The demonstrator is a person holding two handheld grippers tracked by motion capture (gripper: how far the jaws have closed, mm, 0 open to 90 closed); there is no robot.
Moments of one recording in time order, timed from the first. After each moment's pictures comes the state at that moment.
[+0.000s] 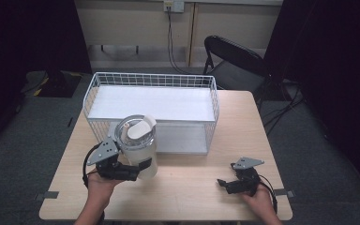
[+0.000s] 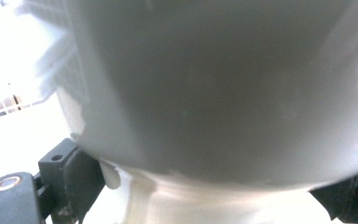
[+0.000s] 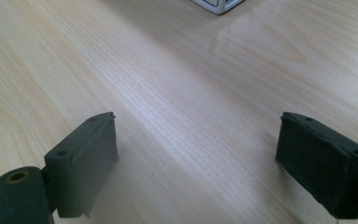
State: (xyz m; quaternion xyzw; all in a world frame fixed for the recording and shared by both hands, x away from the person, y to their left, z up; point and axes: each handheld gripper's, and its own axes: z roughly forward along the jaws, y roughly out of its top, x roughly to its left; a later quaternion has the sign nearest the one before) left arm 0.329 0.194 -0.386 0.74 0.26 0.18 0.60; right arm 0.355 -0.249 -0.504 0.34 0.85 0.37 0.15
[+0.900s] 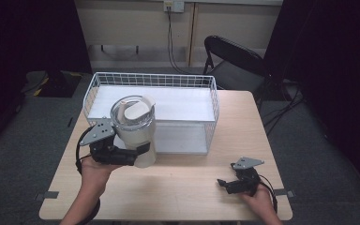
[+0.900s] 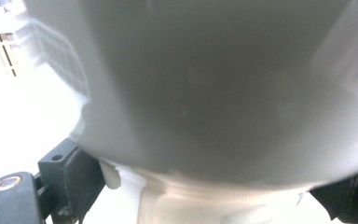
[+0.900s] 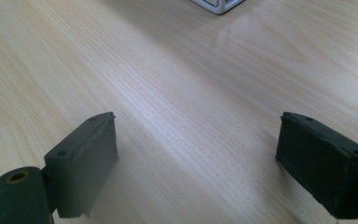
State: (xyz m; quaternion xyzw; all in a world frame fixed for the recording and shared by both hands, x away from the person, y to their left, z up) left arm 0.341 0.192 -0.330 0.74 0.27 0.18 0.59; right arm 0.355 -0.249 -0.504 0.34 0.85 0.37 0.15
